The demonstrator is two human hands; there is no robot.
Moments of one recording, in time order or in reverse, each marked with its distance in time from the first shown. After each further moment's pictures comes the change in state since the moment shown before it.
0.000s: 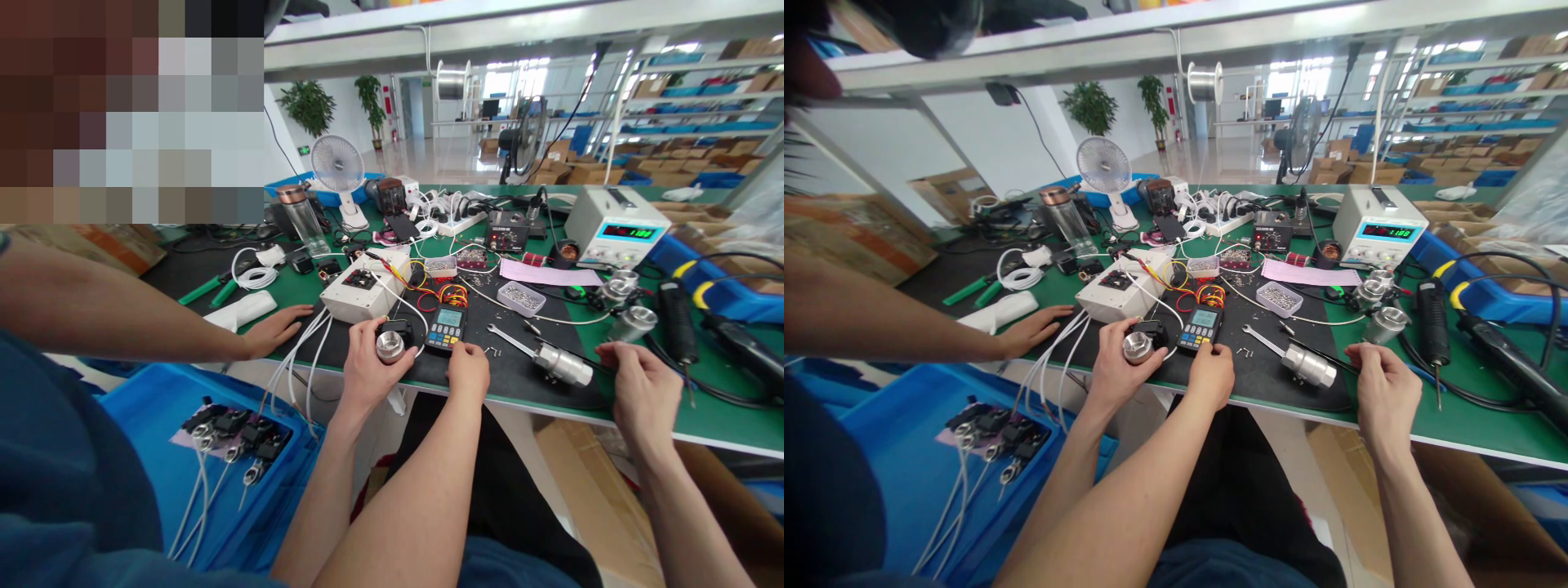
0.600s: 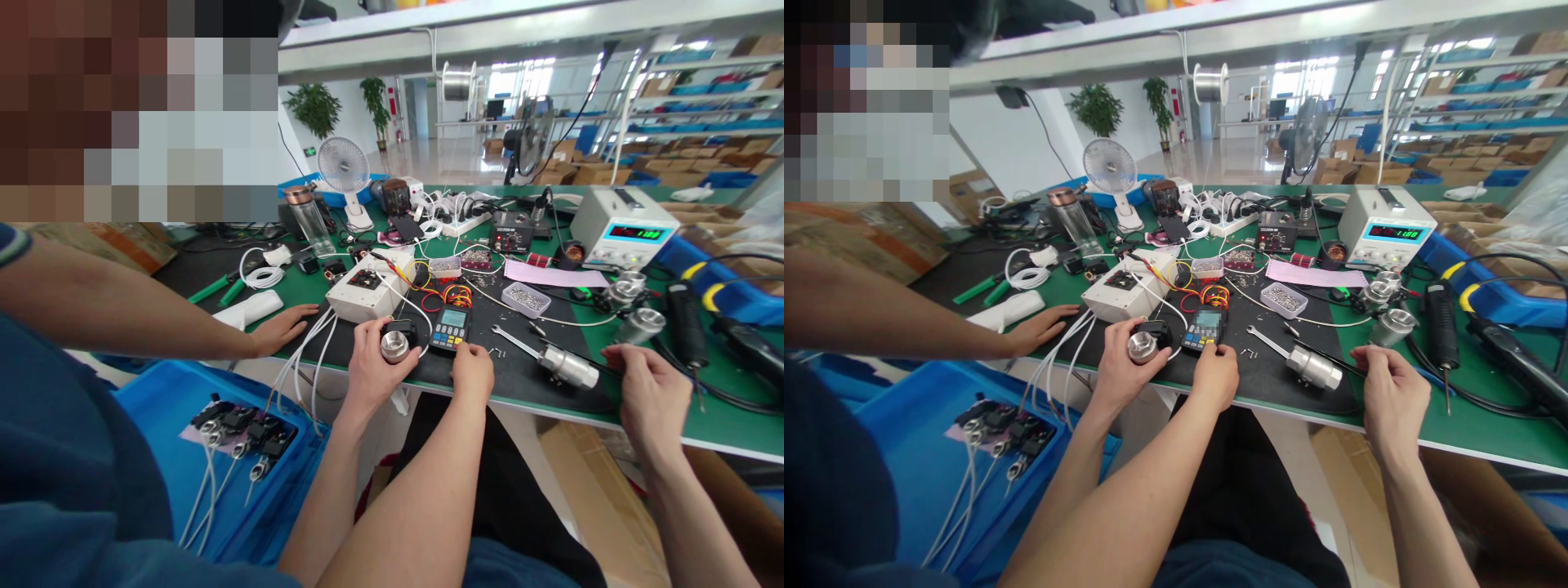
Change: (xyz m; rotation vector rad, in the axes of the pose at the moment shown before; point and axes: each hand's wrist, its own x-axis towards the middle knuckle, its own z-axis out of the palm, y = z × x) left_hand 0.001 0.003 -0.001 0.000 -0.017 -0.015; right_hand -0.003 -0.008 -0.001 -0.005 -0.011 0.017
